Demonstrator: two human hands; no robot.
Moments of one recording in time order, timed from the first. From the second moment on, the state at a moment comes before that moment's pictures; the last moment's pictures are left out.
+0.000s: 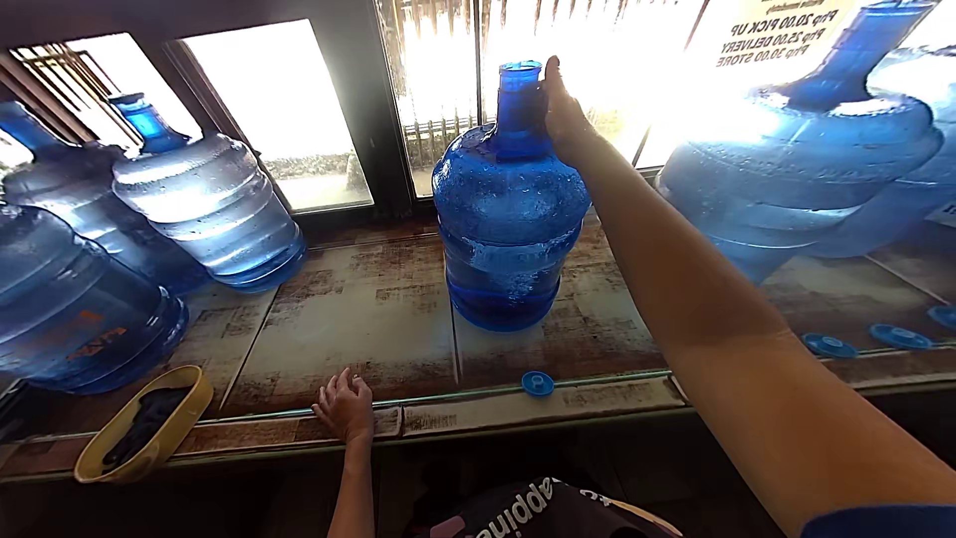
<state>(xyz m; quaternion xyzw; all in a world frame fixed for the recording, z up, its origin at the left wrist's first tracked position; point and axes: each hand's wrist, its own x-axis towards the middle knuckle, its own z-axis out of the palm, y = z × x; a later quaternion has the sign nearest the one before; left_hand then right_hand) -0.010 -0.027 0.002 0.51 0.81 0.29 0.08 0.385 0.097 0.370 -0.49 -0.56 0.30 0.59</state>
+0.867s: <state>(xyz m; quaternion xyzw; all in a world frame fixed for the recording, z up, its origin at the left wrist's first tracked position) -0.010 -0.025 0.000 0.50 0.81 0.30 0.07 0.384 0.096 0.369 -0.49 -0.56 0.30 0.59</state>
